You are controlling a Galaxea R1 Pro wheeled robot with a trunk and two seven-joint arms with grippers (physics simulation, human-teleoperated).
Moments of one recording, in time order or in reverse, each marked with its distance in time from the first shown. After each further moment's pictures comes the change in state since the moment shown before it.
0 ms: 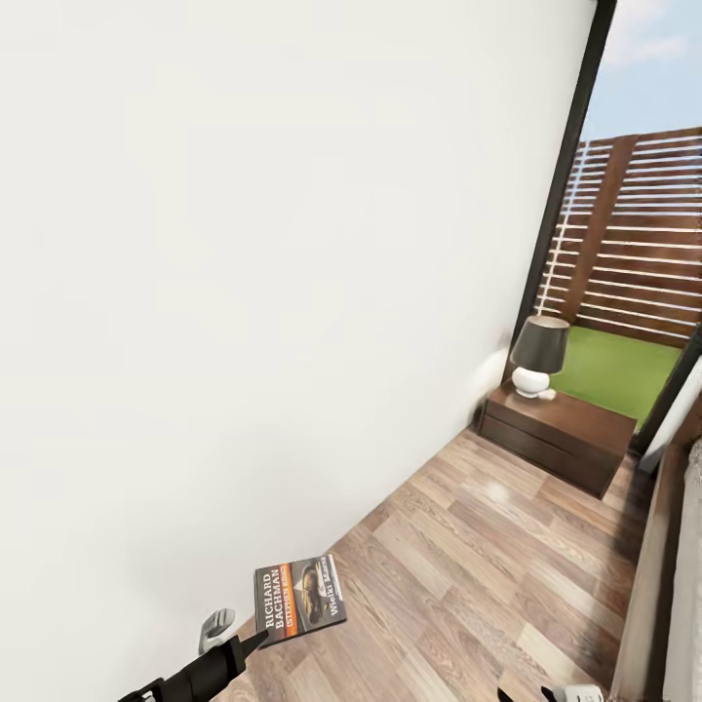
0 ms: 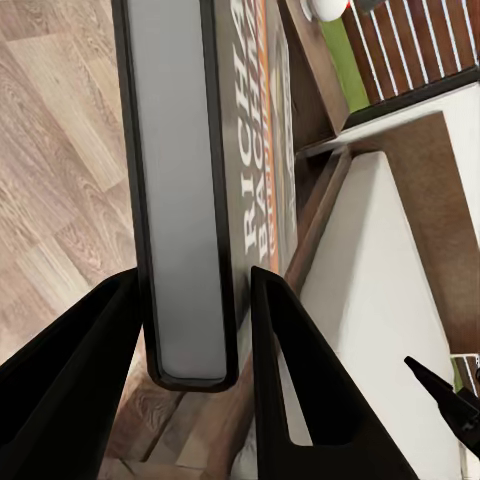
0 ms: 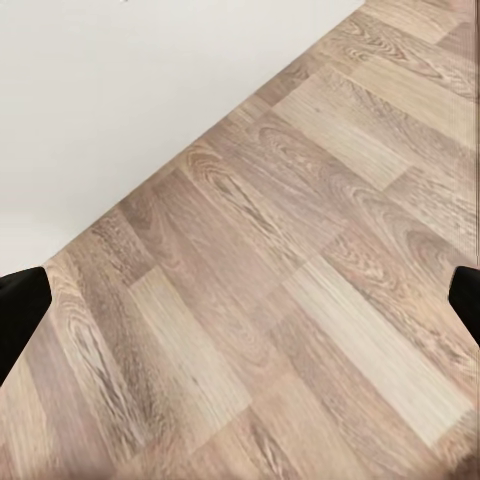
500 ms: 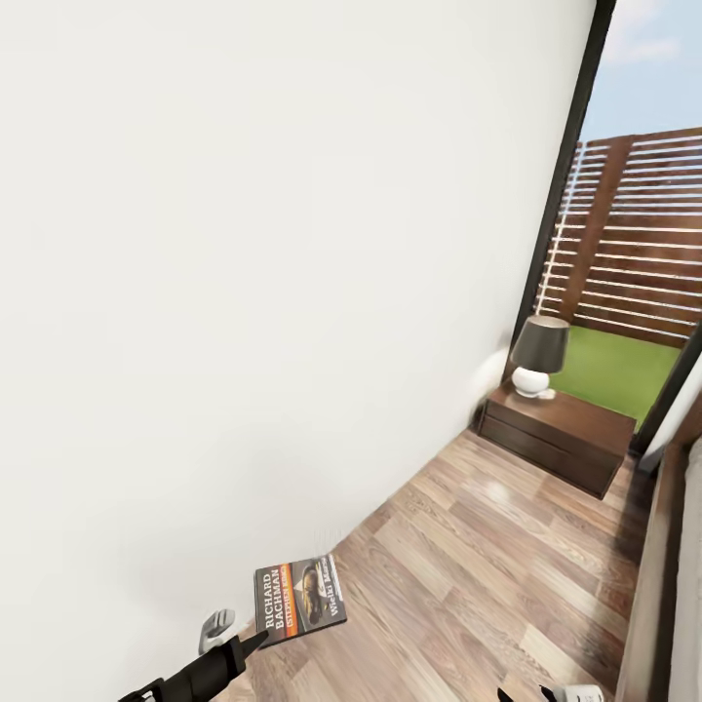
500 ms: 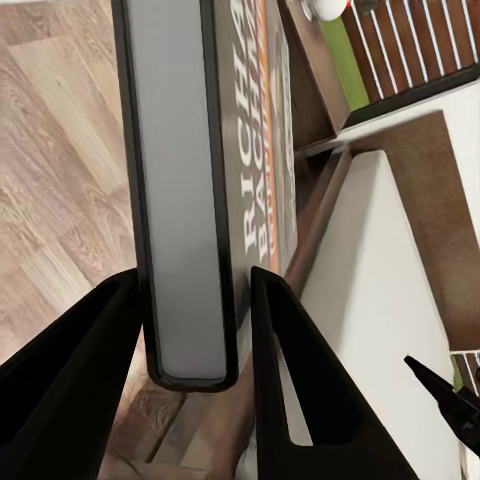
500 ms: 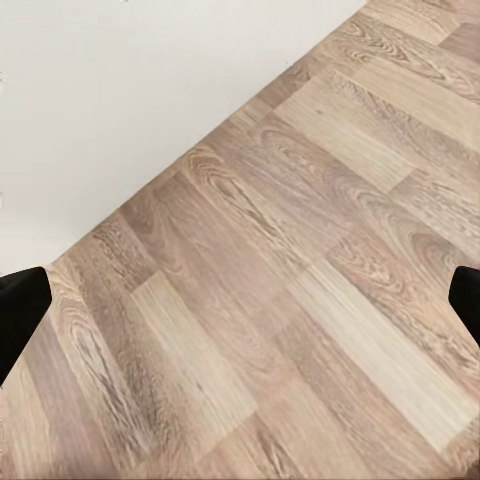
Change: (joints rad) left arm 0.000 0.000 -0.002 0.000 0.000 0.000 0.000; right arm 0.000 0.000 0.000 0.000 0.000 0.001 0.000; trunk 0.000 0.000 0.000
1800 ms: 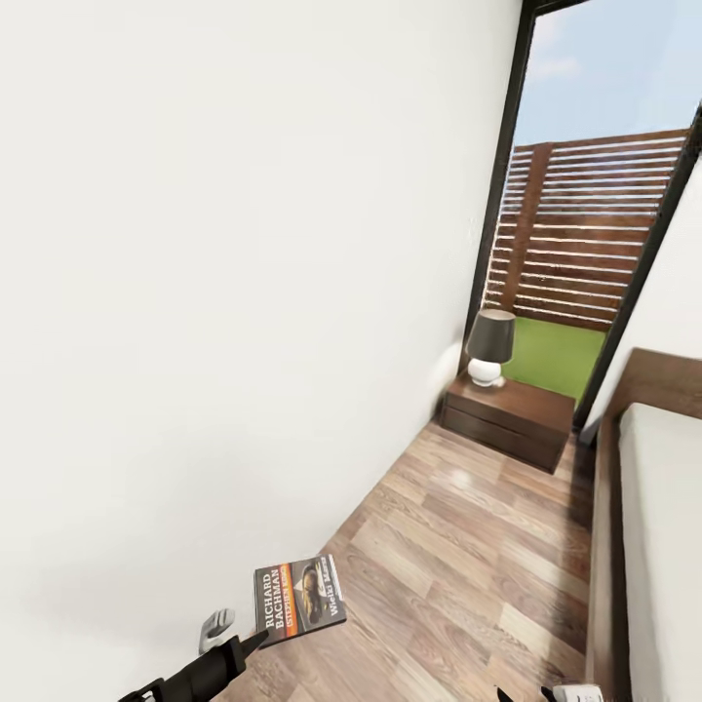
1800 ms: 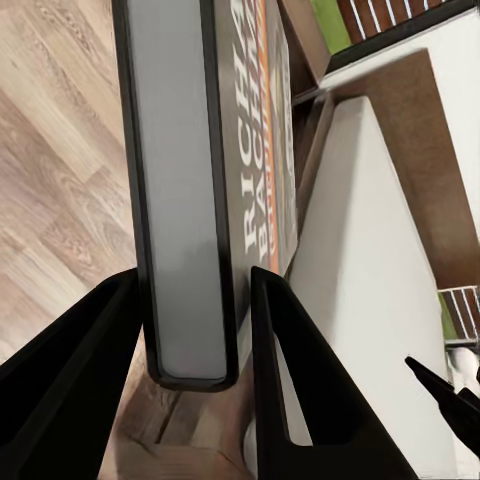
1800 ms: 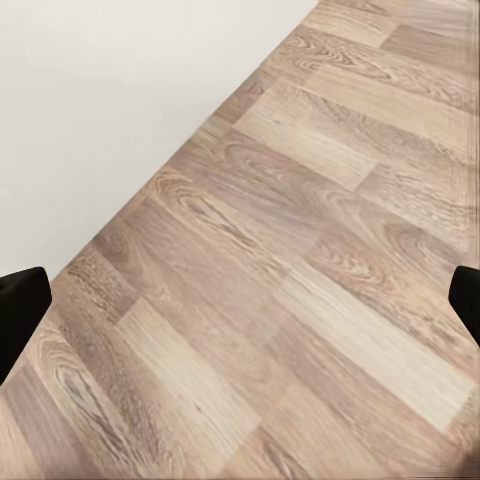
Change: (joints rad) left arm 0.000 0.000 0.002 0.000 0.000 0.000 0.002; right arm 0.000 0.000 0.000 0.000 0.000 -0.001 0.003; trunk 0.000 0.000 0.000
